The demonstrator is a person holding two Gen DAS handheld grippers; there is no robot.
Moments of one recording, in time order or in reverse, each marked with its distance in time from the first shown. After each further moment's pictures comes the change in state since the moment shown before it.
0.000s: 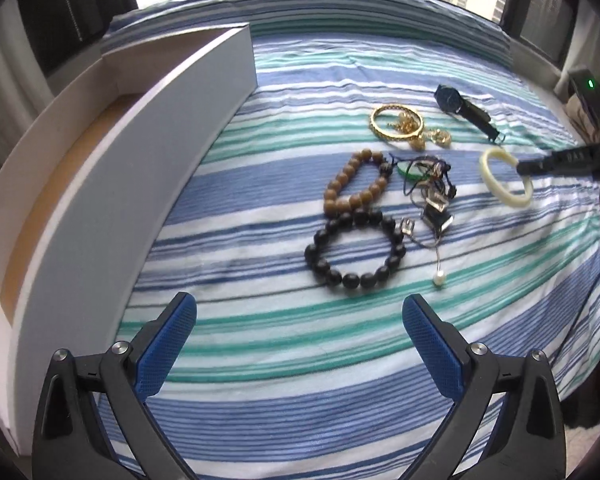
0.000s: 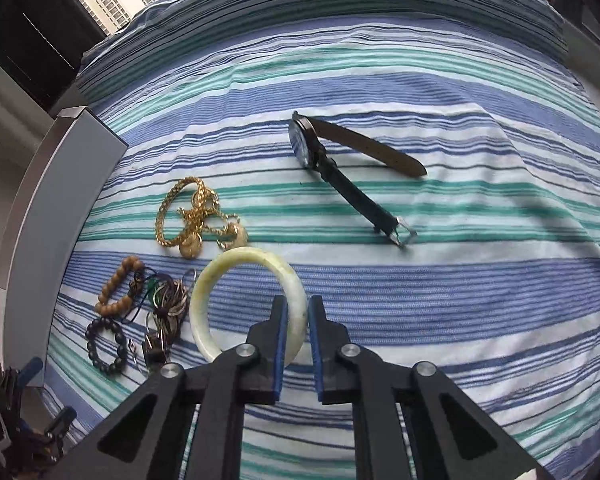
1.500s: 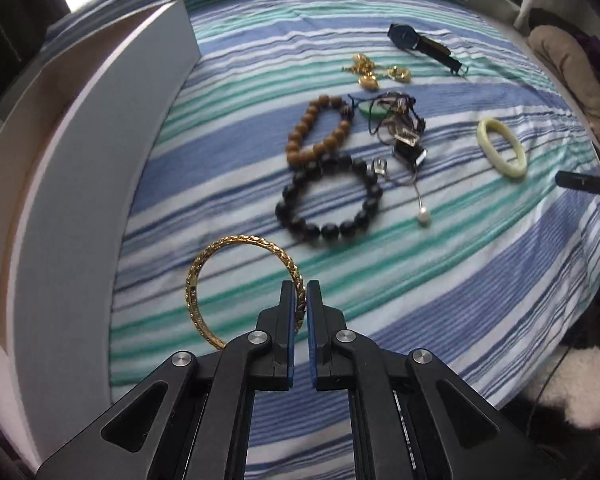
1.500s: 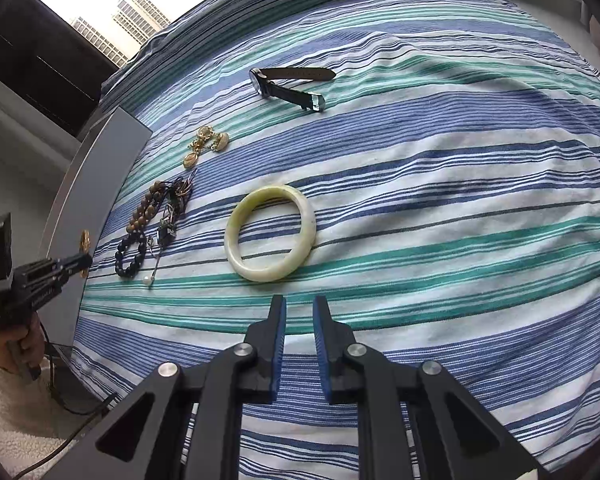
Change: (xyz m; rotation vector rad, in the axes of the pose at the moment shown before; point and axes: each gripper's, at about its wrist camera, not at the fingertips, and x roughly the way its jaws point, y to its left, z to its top) left arm 0.013 0.014 -0.024 0.169 0.178 -0.089; right arm -0.047 -0.048 -0.122 0.123 -0.066 0.127
